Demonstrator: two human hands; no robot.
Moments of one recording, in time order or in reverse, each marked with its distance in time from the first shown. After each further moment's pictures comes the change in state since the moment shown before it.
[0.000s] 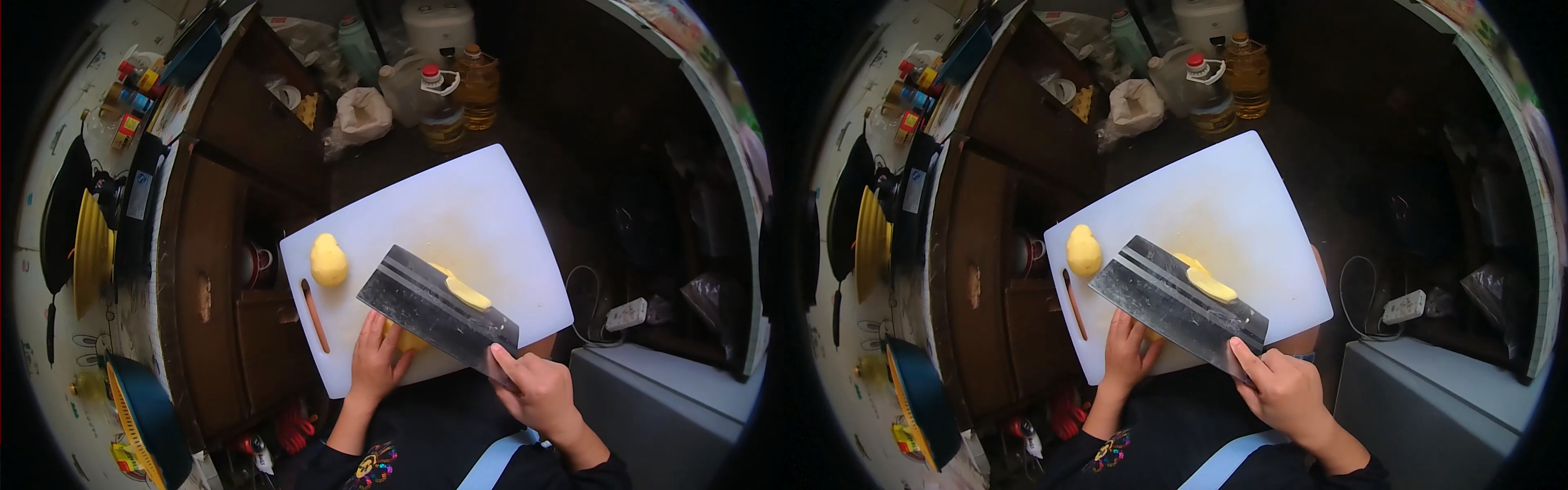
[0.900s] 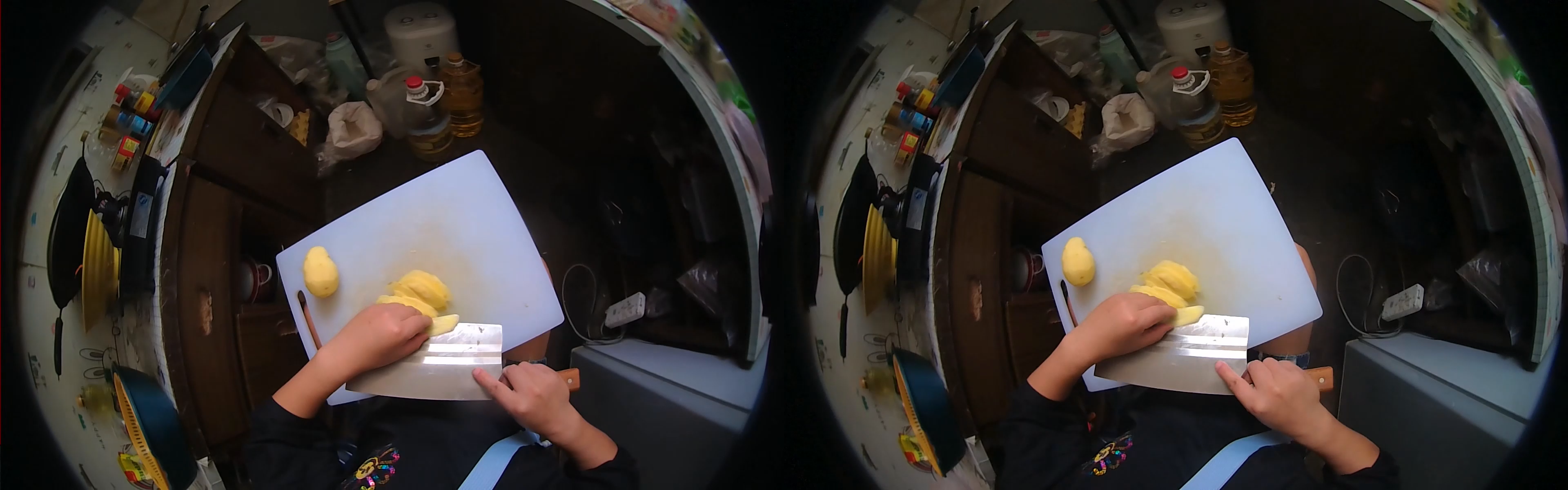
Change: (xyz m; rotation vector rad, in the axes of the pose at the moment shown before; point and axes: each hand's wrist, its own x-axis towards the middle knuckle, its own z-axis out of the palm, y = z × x) left_hand 0.112 0.029 -0.056 -0.160 -0.483 0.458; right_hand -0.016 0.011 -0.003 -0.303 -0.059 -0.271
